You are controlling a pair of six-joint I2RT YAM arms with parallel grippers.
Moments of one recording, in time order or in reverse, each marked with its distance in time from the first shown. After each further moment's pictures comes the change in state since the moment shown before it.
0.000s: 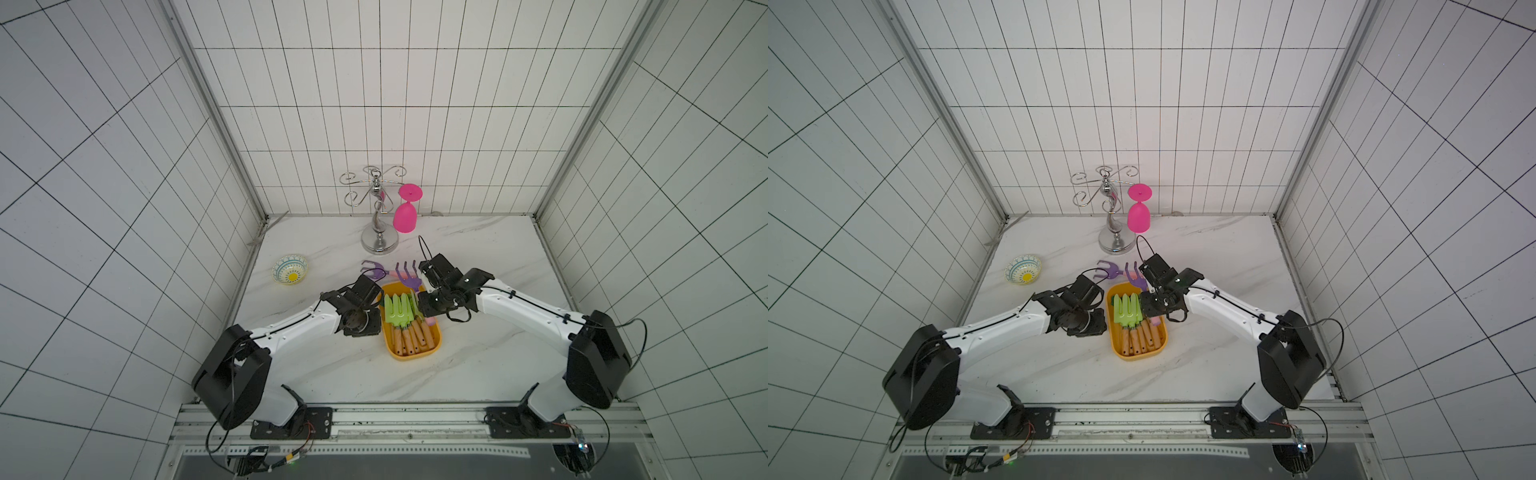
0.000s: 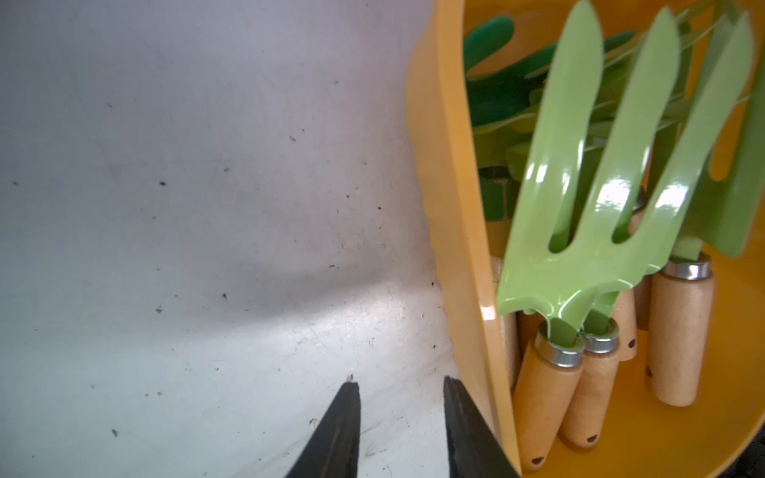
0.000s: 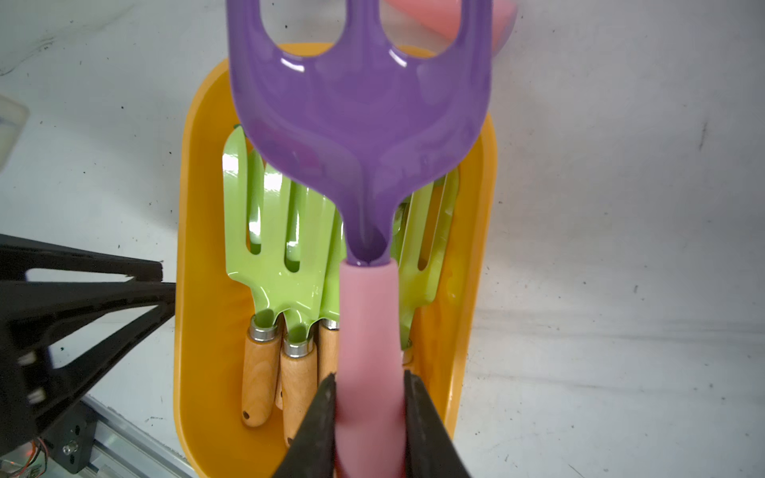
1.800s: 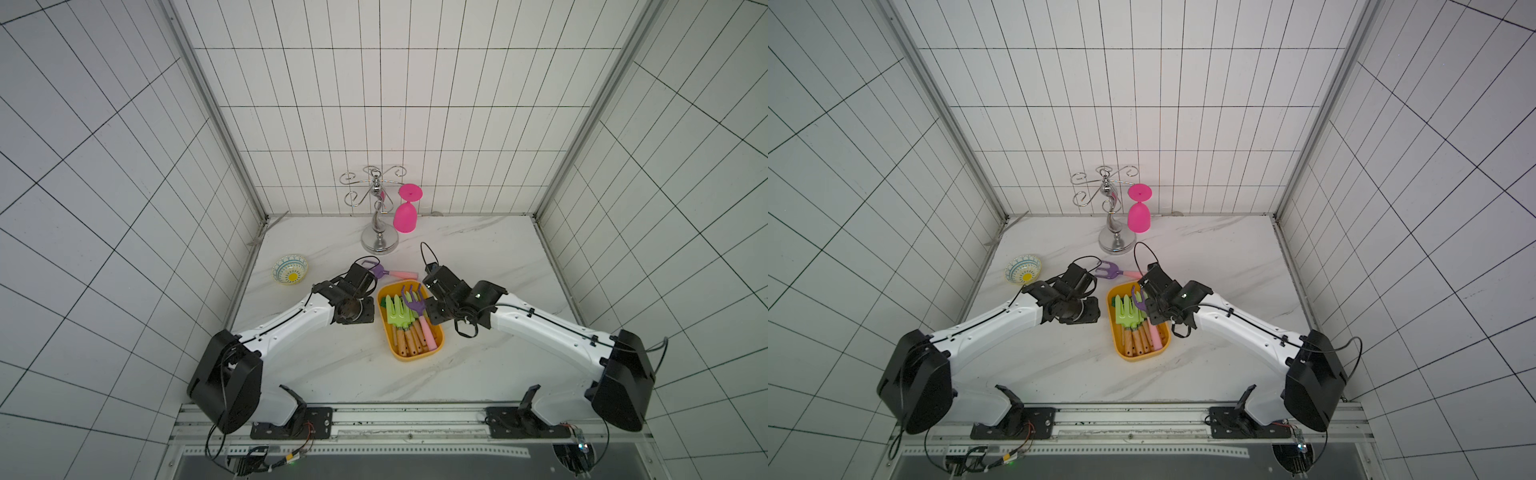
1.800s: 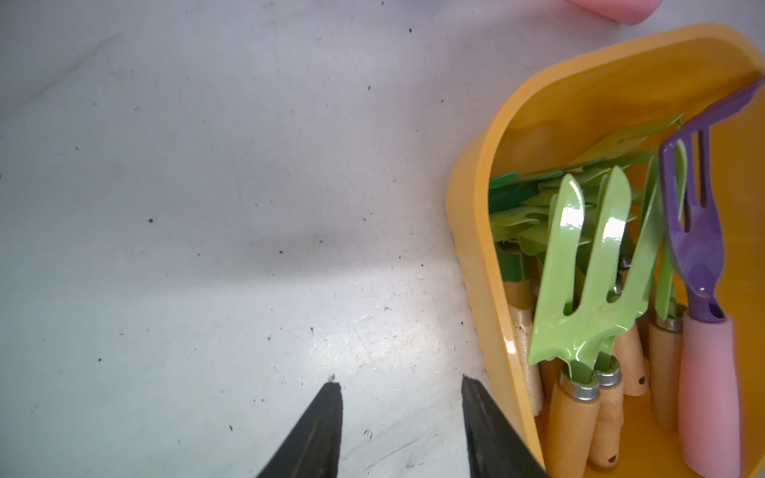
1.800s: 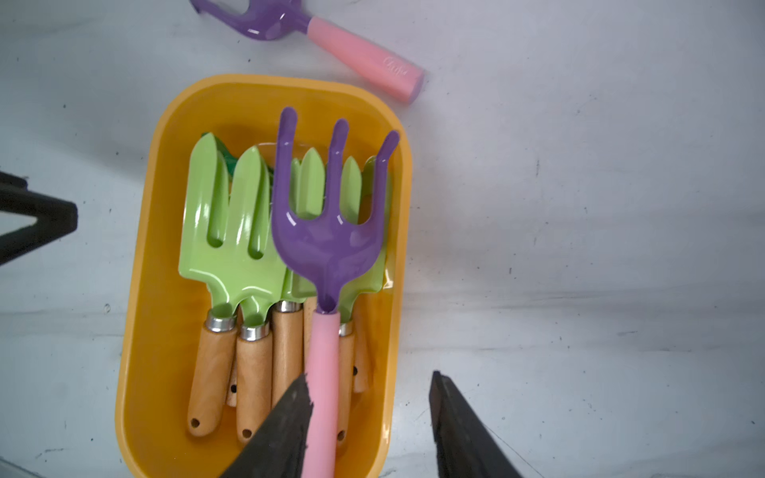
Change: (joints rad) left arm 0.066 0.014 0.101 -0.079 -0.085 0.100; right arm 0.026 -0.148 -0.025 -0.064 0.277 -0.030
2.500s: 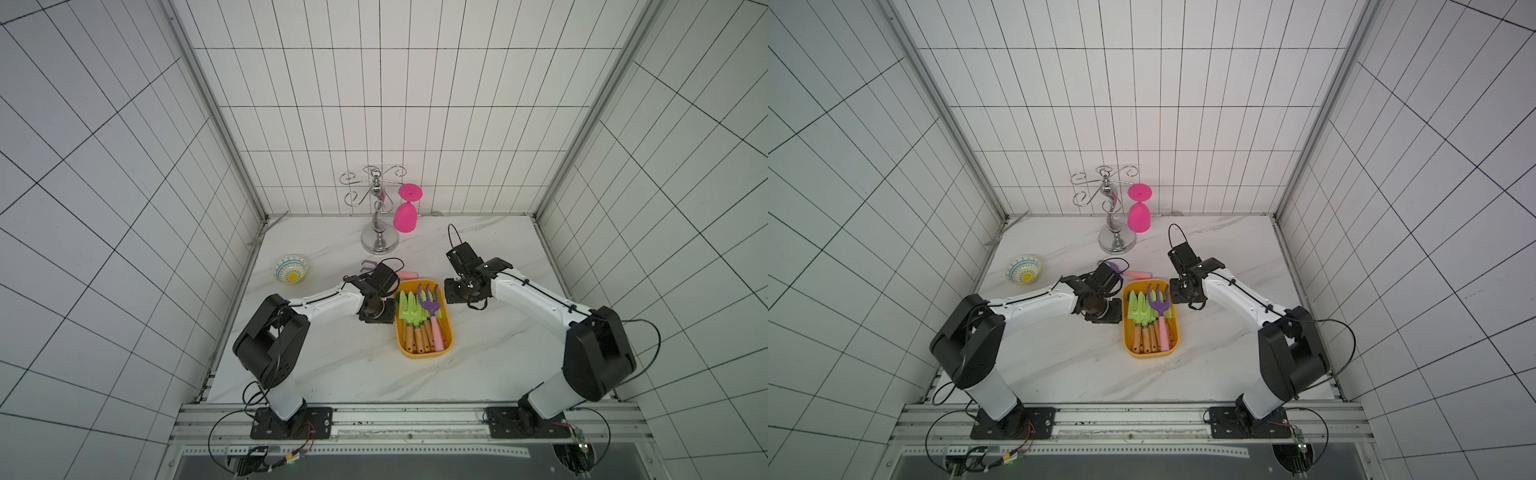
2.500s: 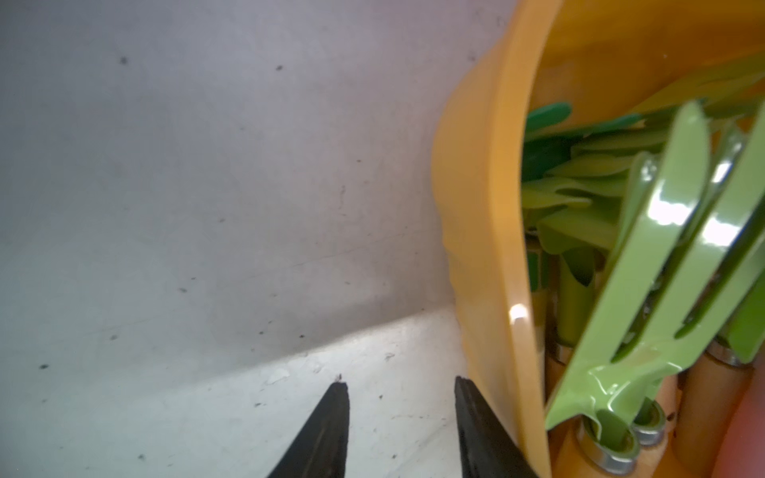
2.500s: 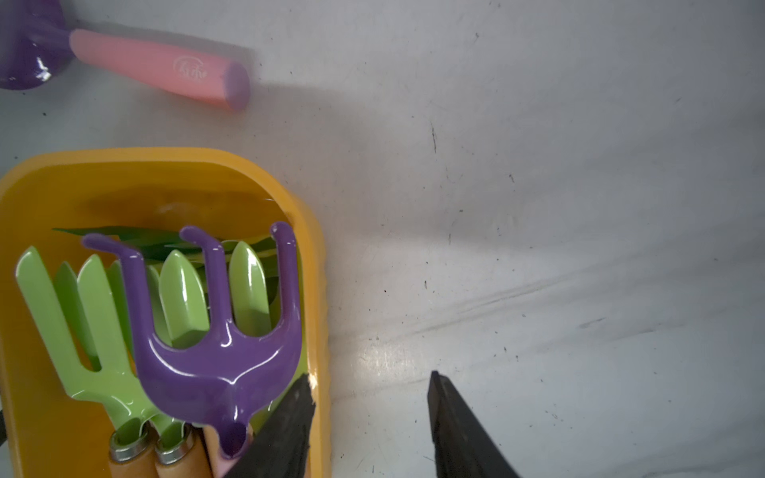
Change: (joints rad) left arm -0.096 0.284 0.118 0.119 0.113 0.005; right arm -0.295 0.194 0.029 -0.008 -0.182 -0.015
